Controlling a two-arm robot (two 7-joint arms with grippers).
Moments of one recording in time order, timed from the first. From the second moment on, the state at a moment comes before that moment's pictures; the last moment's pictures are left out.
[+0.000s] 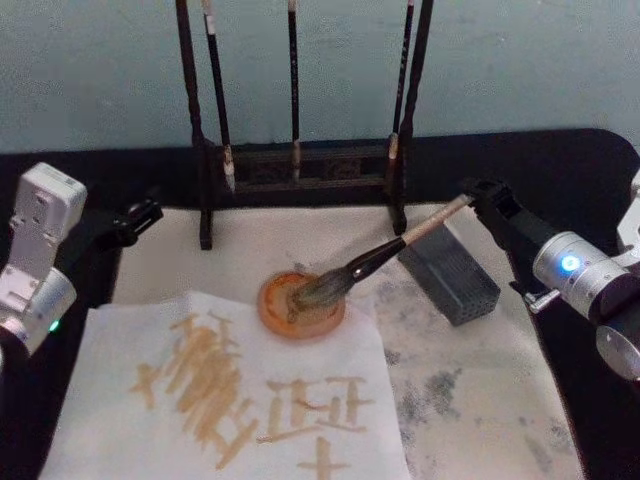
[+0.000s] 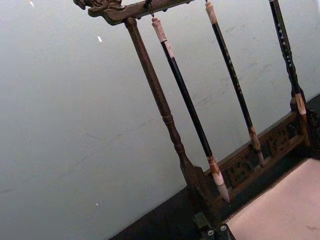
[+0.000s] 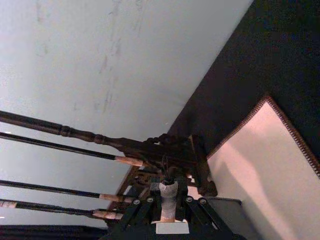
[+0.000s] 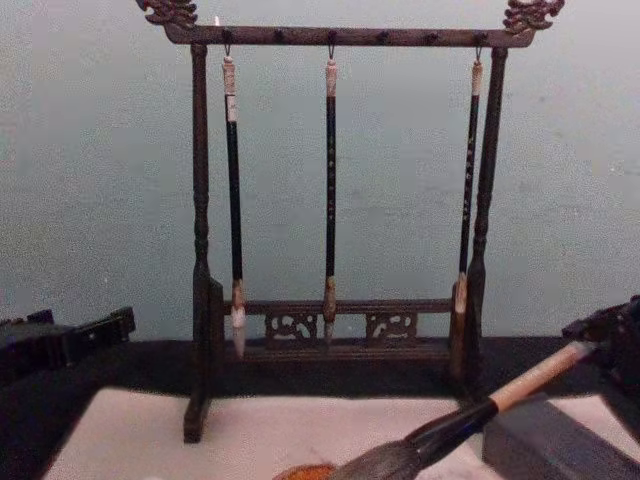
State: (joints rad) left arm -0.20 0.60 0.45 -1.41 -0.25 -0.12 0.03; right arm 0.25 0.37 -0.28 -1.36 1.60 0.28 -0.05
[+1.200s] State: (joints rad) left arm -0.20 0.60 0.45 -1.41 -0.25 -0.12 0.03; right arm 0.27 0.39 -0.34 -1.31 1.67 0.20 -0.07
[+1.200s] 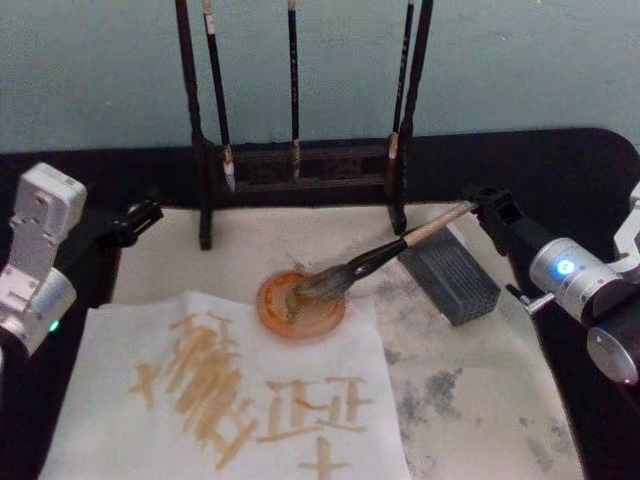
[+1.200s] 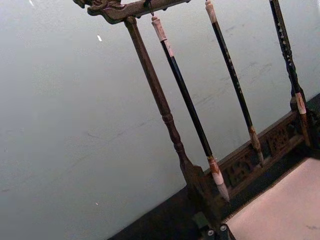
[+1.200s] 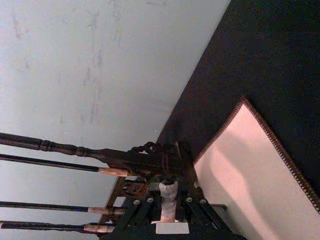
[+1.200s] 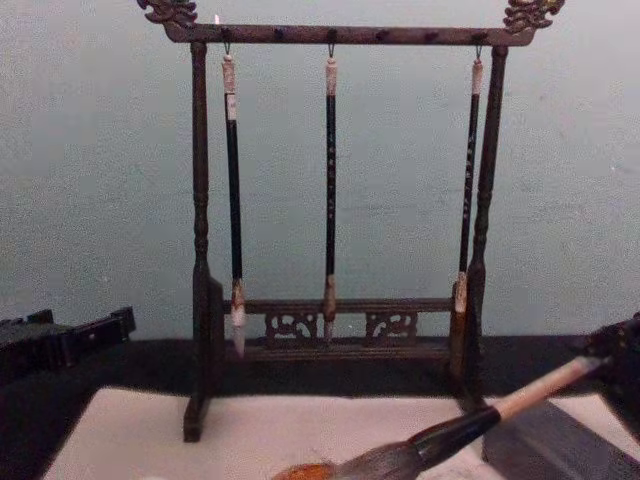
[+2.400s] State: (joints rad) left arm -0.20 0.60 0.45 -1.41 -0.25 -0.12 0.03; right arm 0.28 0.40 -0.37 -1.30 1.70 0.18 -0.06
